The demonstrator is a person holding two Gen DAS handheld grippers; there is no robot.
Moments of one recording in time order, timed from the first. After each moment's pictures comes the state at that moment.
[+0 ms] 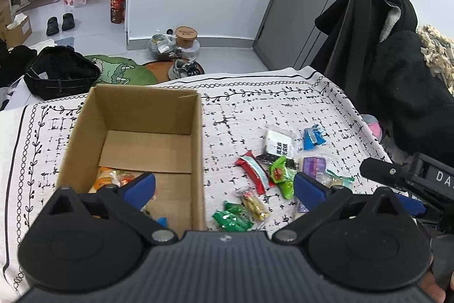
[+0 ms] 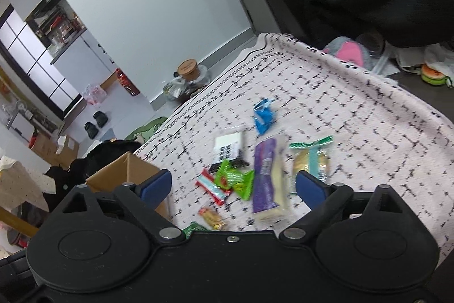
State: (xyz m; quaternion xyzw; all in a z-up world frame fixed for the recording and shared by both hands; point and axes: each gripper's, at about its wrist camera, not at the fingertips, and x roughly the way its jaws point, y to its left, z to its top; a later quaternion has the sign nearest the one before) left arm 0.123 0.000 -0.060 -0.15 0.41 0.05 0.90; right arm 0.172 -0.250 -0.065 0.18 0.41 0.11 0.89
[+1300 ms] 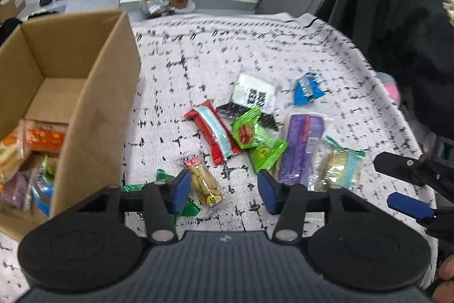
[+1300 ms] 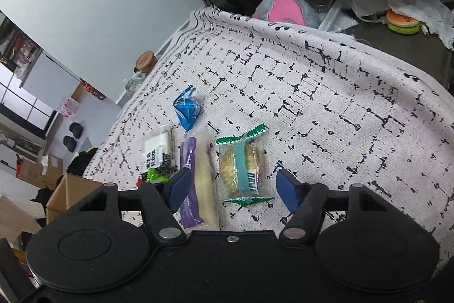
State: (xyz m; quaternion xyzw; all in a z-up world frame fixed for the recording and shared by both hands) left arm 0.181 -0.076 -0.151 -0.17 0.47 0.06 0.87; right arm 0.220 -0.305 -0.137 0.23 0.47 0.06 0.85
